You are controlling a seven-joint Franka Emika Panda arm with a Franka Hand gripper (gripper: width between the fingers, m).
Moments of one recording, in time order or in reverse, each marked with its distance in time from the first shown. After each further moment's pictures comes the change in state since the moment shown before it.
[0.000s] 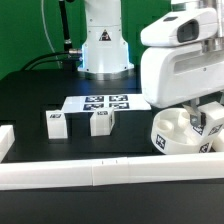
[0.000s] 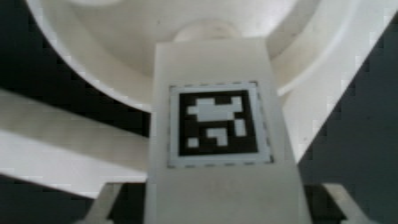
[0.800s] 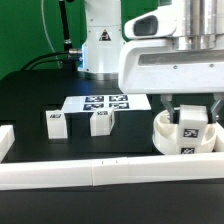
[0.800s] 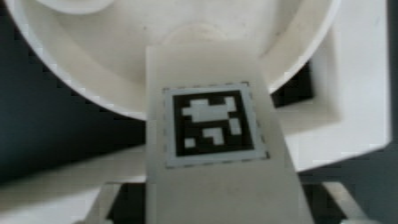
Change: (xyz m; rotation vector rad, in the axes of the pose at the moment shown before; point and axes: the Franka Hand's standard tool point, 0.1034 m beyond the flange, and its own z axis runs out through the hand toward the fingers) arm -0.003 0.041 -0.006 -0.111 0.053 0.801
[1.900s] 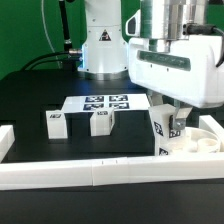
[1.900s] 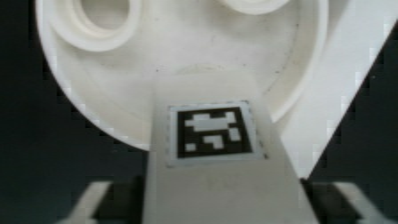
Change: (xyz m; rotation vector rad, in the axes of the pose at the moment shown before) arm -0.003 0.025 -0.001 -0.031 0.020 0.771
